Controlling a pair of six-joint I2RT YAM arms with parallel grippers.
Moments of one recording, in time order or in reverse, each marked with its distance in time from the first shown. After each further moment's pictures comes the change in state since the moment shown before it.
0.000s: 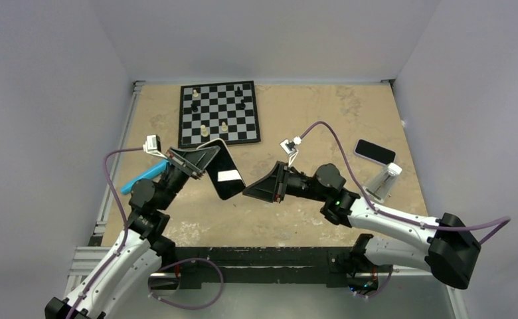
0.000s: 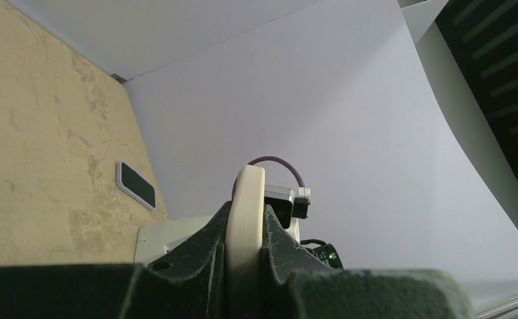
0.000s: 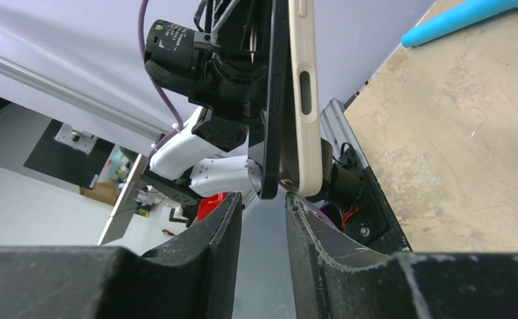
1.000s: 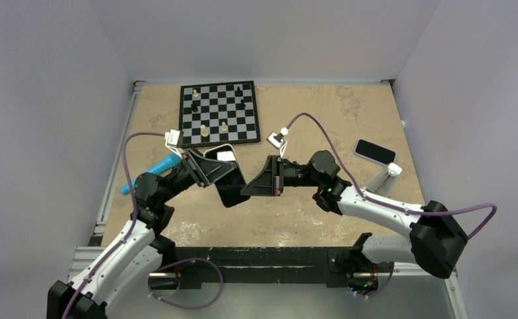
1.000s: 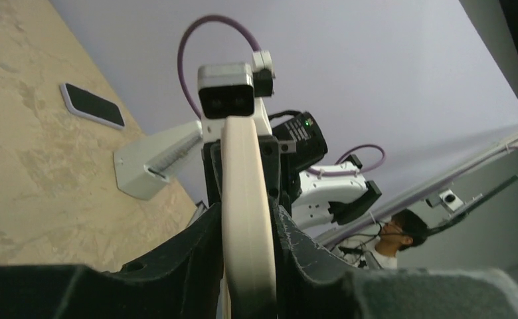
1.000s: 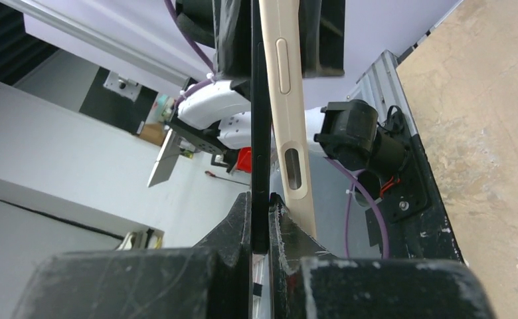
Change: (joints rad) left arm 0.013 0.127 0.016 0.160 0.370 0.074; right arm -0.087 0.160 0.103 0.107 -0.315 0.118
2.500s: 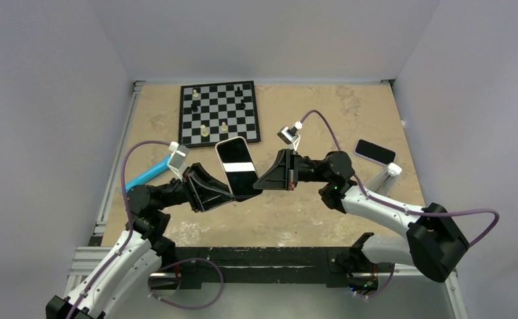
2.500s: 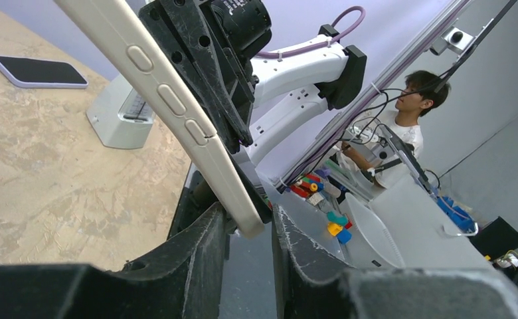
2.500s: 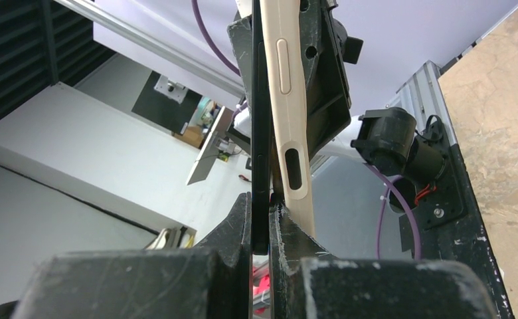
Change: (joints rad) left arm -0.013 -0.109 -0.043 0.020 0.377 0.200; right arm -0.112 -0.017 -0.060 0.266 -0.127 0.237
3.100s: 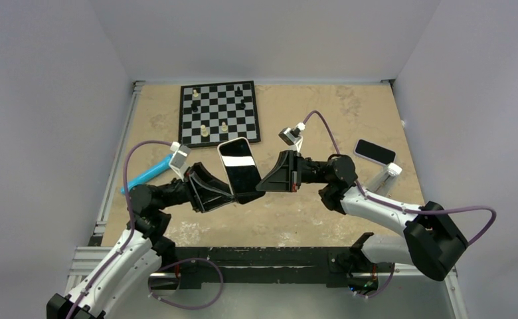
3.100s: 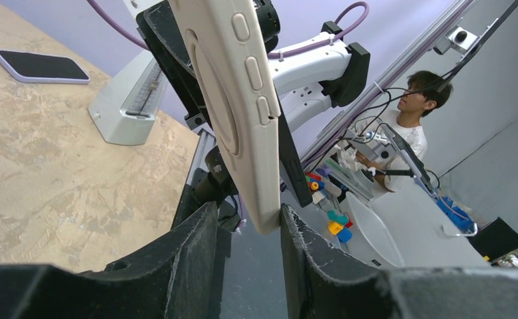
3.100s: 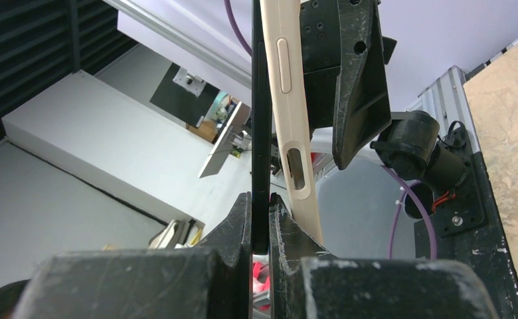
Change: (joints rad) left arm 0.000 0.017 -0.012 0.023 0.005 0.000; right arm -0.004 0.014 -0.028 0.149 -0.015 0.076
